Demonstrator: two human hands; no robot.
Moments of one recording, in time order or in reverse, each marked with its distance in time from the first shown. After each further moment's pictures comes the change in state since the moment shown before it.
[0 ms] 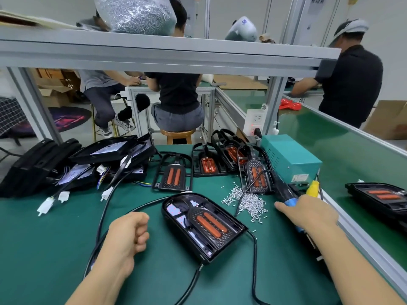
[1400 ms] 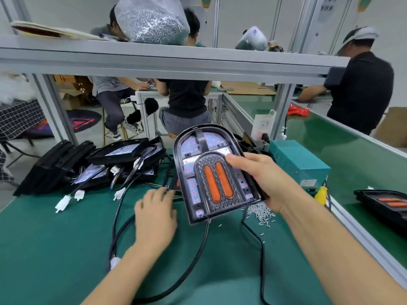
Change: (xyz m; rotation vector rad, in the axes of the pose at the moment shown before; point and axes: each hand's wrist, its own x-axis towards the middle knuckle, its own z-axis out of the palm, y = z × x) left_hand 0.028 -0.015 0.025 1.350 0.194 0.807; right_hand -0.074 -0.090 -0.089 1.446 -0.584 -0.639
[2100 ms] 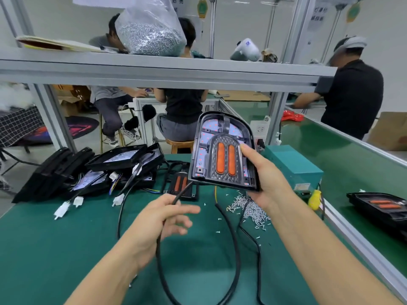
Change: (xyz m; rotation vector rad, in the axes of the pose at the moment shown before) left_hand -0.010 0.016 -0.075 -1.518 -0.513 -0.269; right_hand 0.007 -0.001 0.005 0.502 0.160 0.018
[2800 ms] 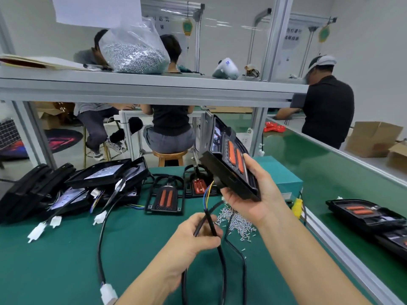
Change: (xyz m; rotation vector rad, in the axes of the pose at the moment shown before) left_hand 0.017 -0.029 0.059 0.123 -0.172 -0.031; right_hand -0.023 -0.020 0.004 0.420 0.061 0.141
